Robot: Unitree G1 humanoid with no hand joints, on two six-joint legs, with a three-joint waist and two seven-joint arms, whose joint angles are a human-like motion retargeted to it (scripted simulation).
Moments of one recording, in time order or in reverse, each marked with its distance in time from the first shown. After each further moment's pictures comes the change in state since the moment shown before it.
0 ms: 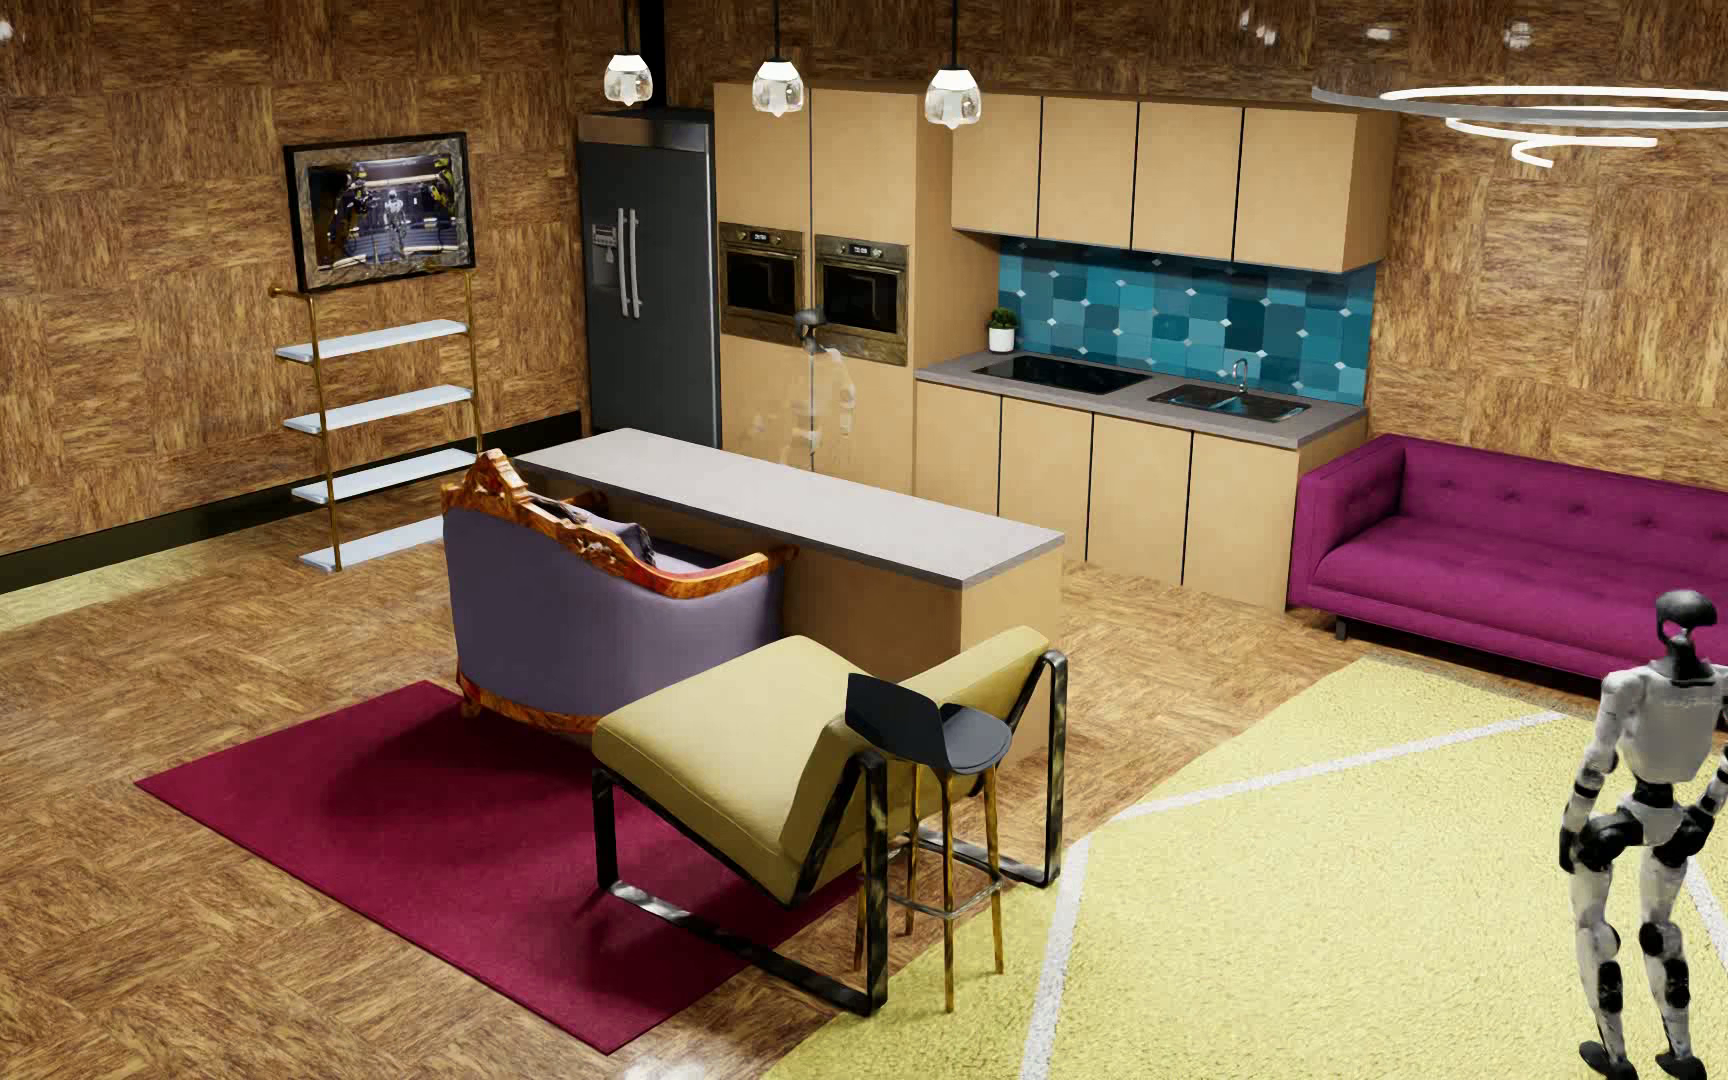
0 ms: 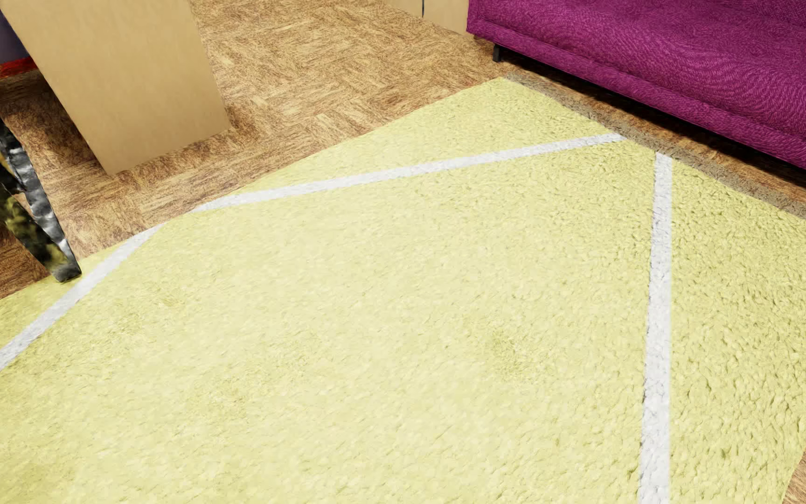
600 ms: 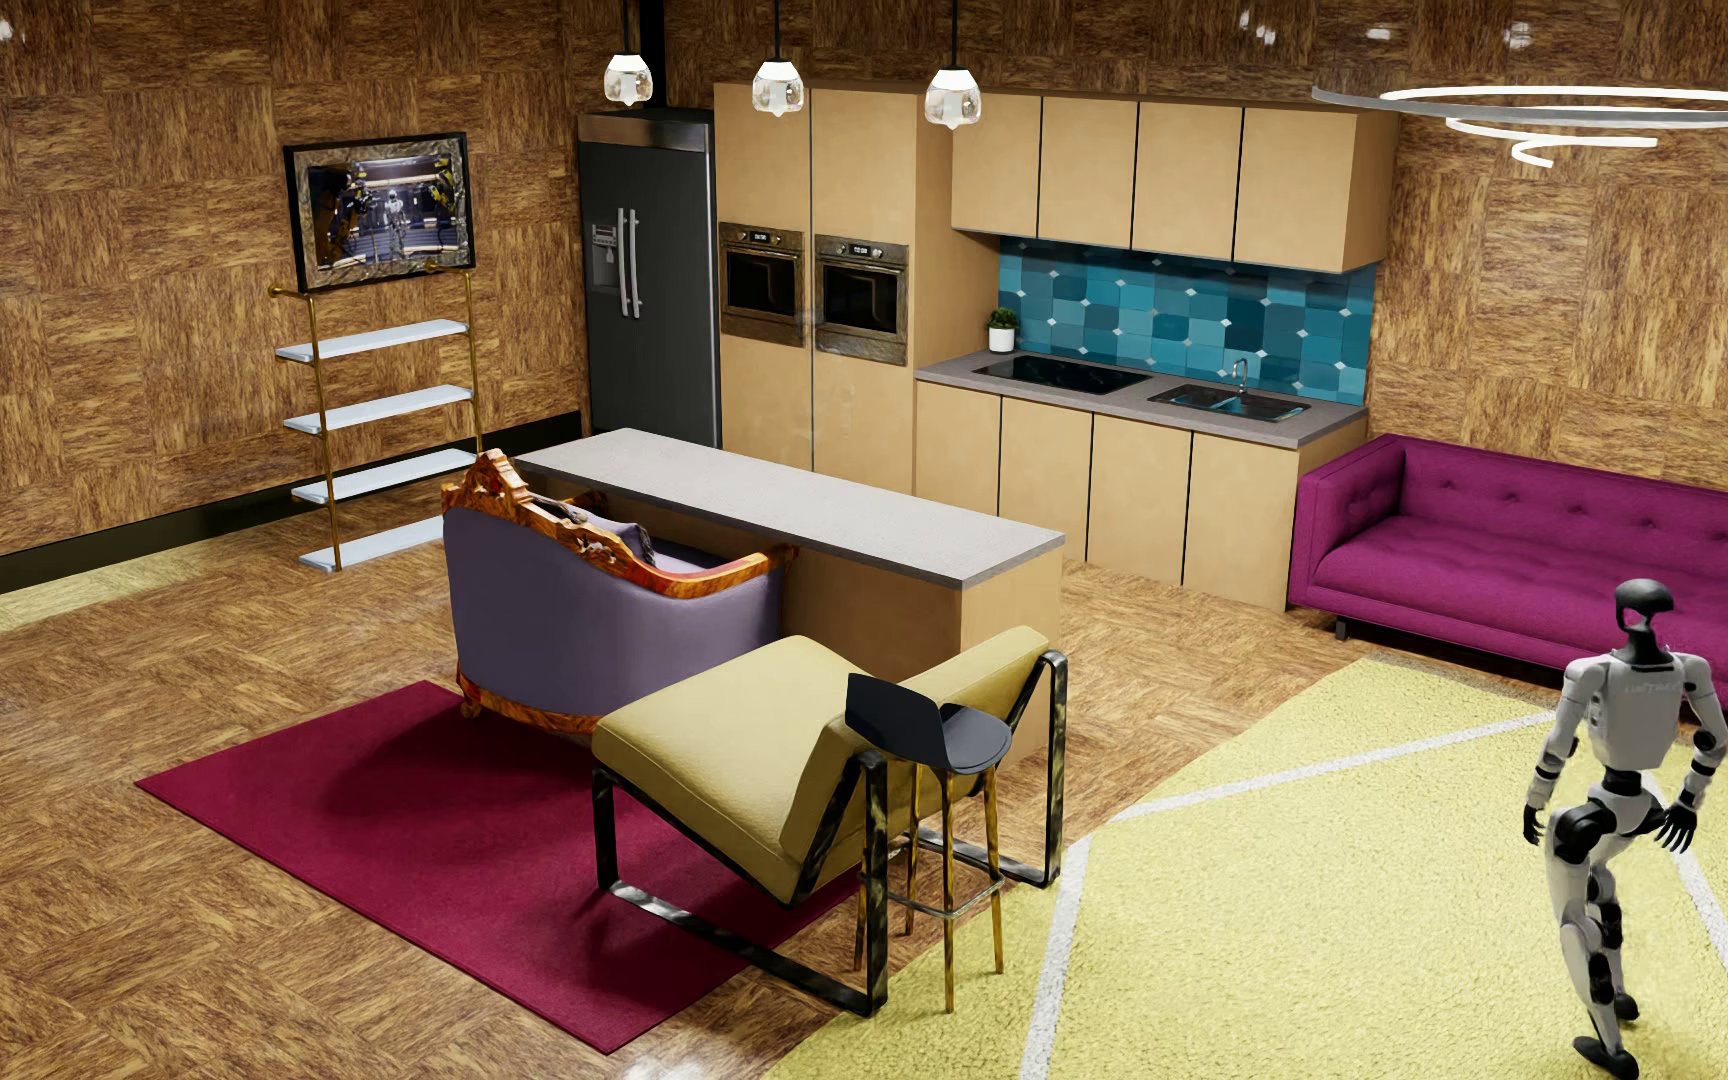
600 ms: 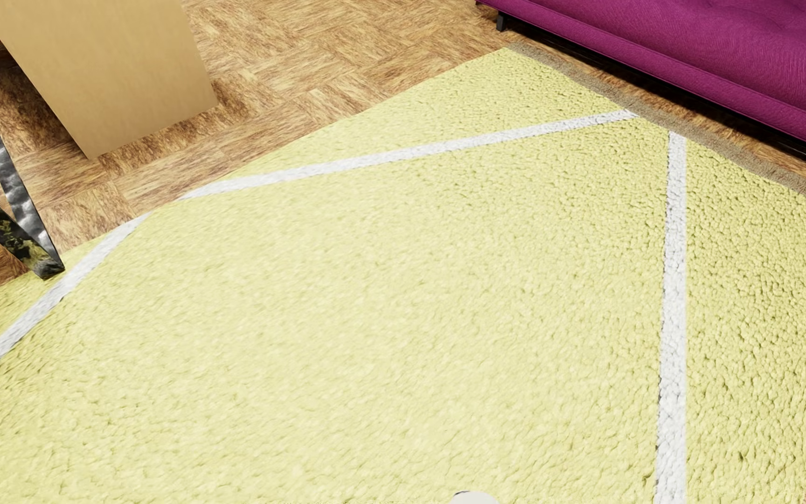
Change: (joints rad) body 0.118 -0.387 -0.159 0.014 -0.005 0.030 0.000 0.000 0.096 -0.017 0.334 -0.098 0.065 -0.017 -0.071 0.023 -0.012 0.000 0.000 -0.011 -0.001 -0.131 0.030 0.000 0.000 0.000 0.000 0.000 0.000
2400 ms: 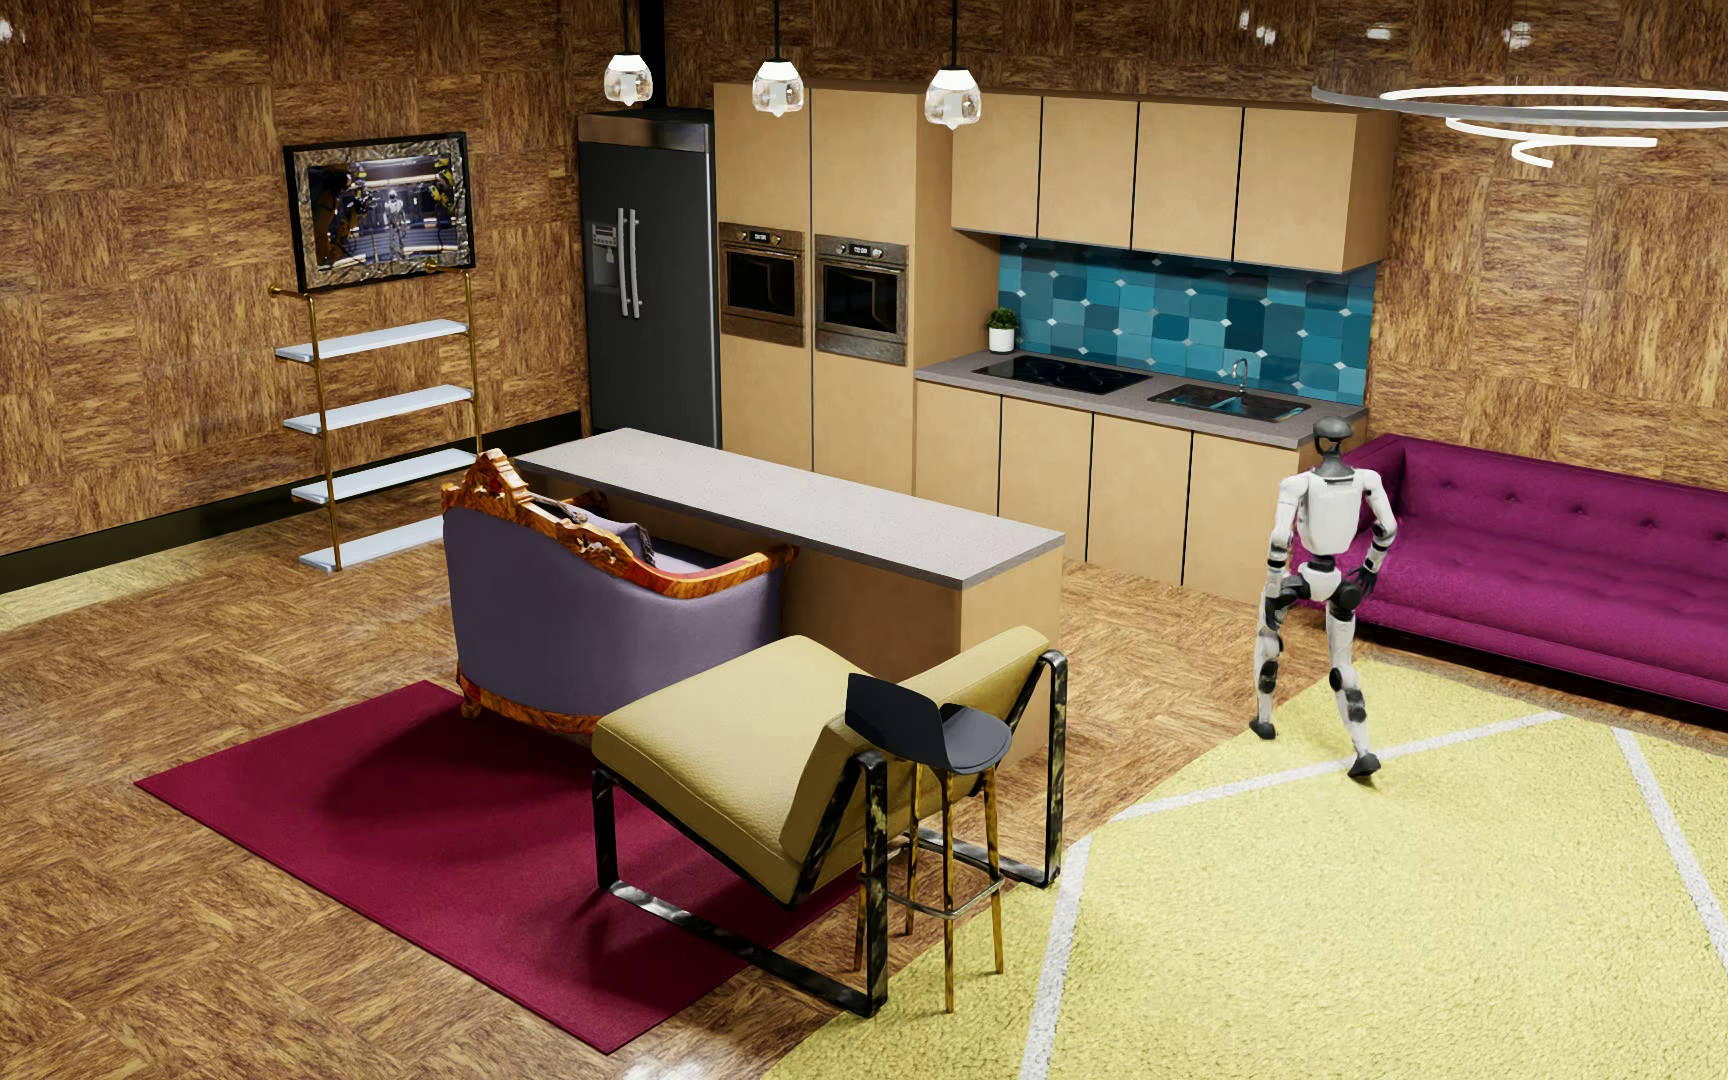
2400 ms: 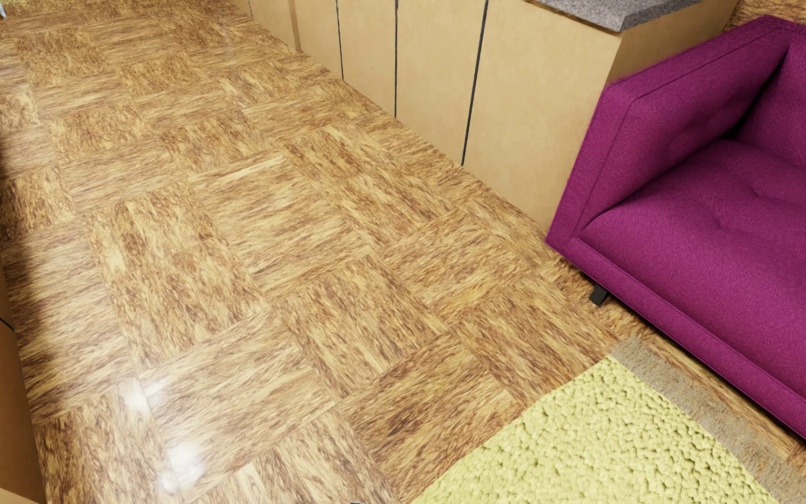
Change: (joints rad) body -0.506 0.708 0.294 0.033 0.030 -0.051 0.000 0.000 0.006 0.139 -0.233 0.226 -0.048 0.500 0.040 0.034 -0.062 0.000 0.000 -0.063 -0.162 0.094 -0.145 0.000 0.000 0.000 0.000 0.000 0.000
